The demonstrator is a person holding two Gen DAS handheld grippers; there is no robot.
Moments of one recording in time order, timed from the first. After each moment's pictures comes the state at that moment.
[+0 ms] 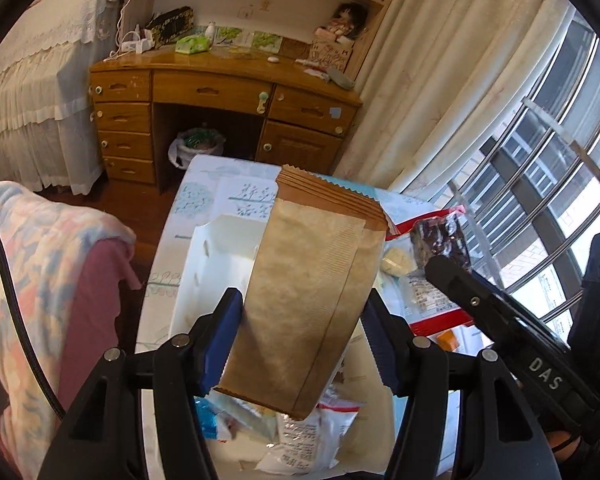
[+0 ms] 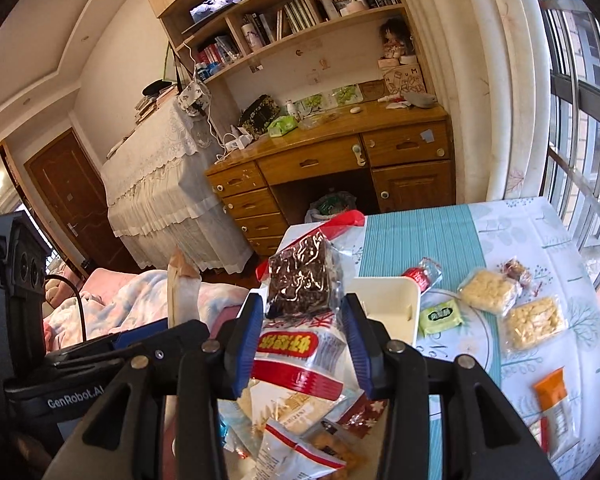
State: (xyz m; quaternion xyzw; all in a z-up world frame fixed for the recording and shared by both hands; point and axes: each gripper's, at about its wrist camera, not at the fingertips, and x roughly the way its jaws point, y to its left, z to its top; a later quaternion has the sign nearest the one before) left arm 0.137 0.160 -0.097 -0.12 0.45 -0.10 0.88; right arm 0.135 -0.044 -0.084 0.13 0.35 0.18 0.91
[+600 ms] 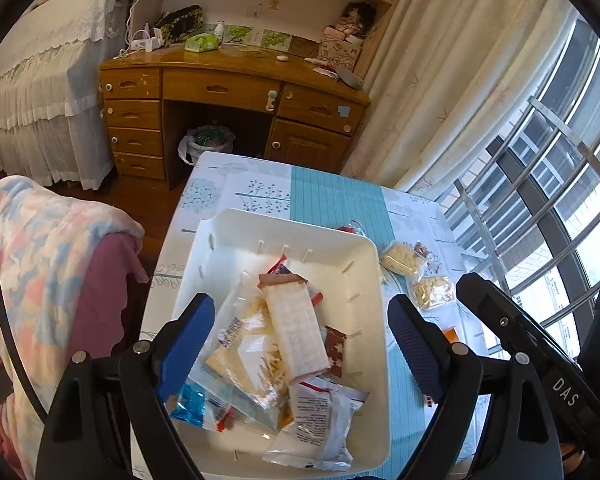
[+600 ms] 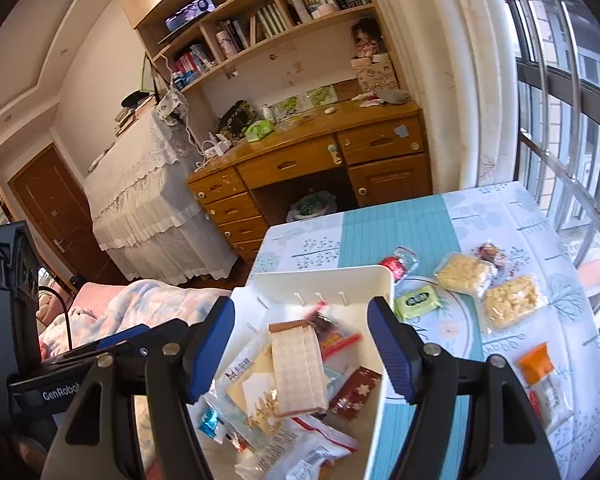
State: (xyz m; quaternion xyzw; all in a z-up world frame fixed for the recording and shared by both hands) left arm 0.124 0.146 -0.090 -0.12 0.45 -0.08 0.88; right arm 0.115 -0.071 -0.077 0.15 0.35 0.14 0.91
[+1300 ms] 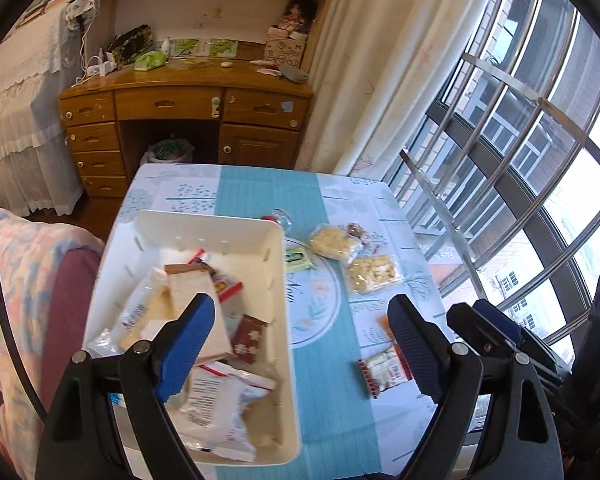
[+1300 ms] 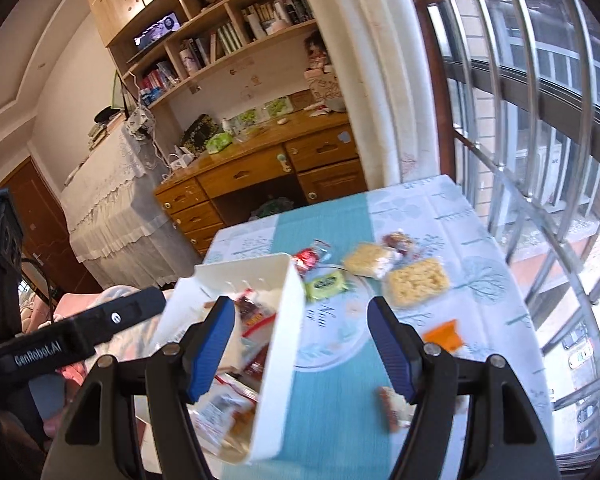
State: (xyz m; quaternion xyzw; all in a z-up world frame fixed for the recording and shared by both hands) left arm 0.093 0.021 -0.072 -0.08 0.43 -0.13 0.89; right arm 0.058 -0.184 -0.078 0.15 0.35 0.08 0.92
